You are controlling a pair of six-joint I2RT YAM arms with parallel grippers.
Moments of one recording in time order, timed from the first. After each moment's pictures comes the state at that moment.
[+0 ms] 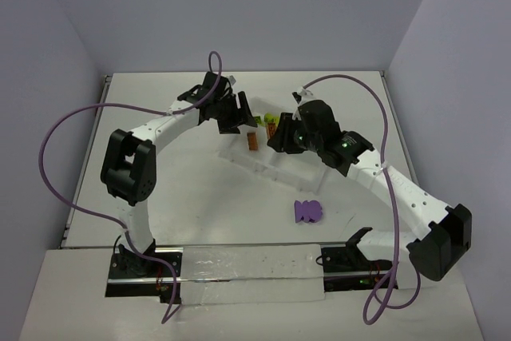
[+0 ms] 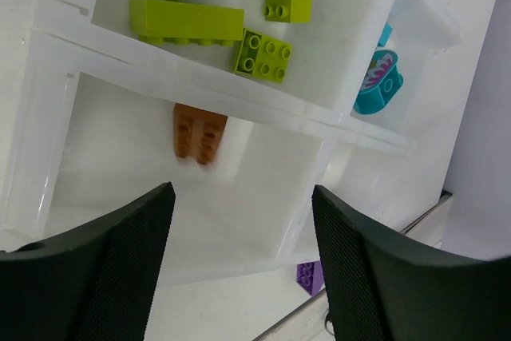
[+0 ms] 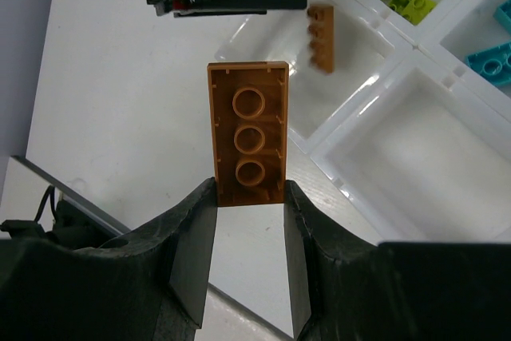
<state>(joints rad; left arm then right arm) -0.51 1.94 1.56 -0.48 0.31 -0.68 0.62 1.21 1.09 -0.47 -0.05 0.56</state>
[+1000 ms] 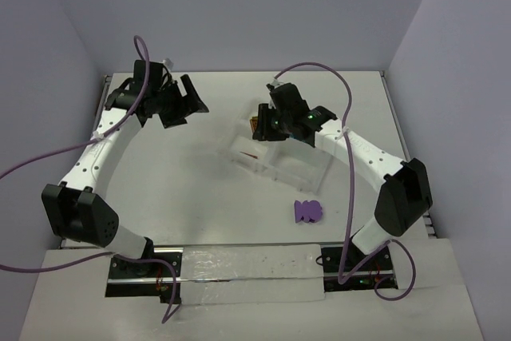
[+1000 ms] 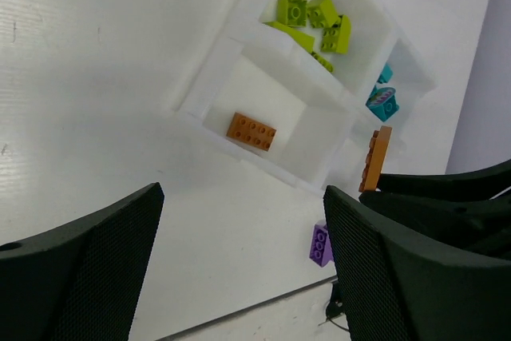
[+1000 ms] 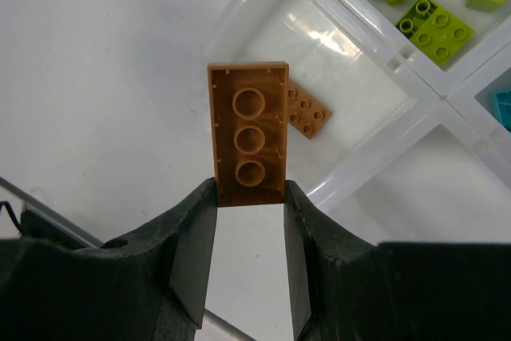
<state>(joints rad) -0.26 1.50 1.48 -0.78 0.22 -0.61 0.62 1.57 1.34 -0.53 -0.07 0.52</state>
